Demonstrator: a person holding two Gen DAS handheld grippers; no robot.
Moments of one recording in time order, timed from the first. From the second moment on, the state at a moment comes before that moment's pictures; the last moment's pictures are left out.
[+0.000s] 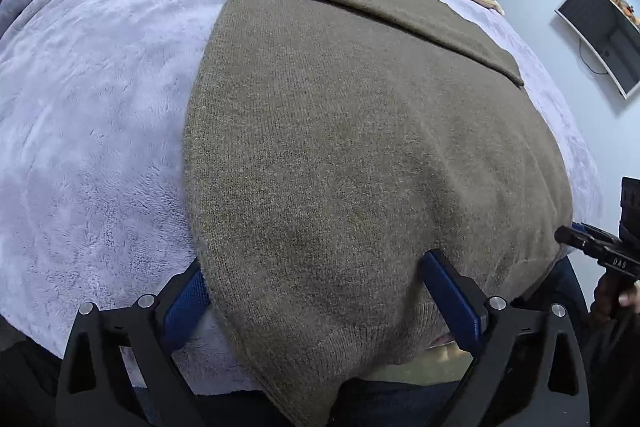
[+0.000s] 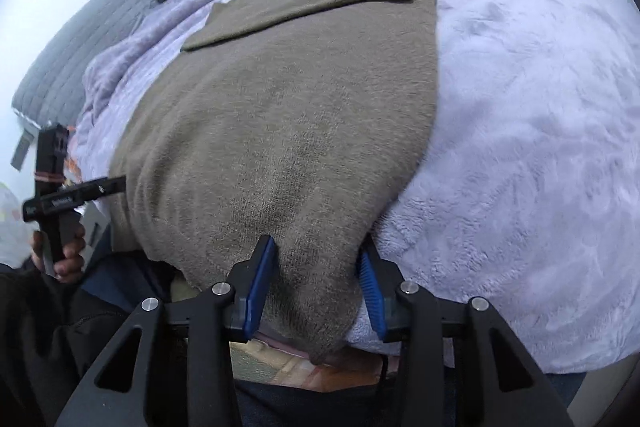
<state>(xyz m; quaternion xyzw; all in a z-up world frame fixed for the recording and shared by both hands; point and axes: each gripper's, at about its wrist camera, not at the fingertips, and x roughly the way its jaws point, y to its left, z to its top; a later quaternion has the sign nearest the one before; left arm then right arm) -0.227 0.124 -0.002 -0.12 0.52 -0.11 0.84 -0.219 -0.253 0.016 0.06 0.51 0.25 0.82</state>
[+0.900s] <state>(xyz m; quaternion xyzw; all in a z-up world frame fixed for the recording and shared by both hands) -0.107 0.135 0.040 -0.21 0.47 -0.12 0.85 -0.107 -0.272 0.064 0.19 0.41 0.26 0.85</state>
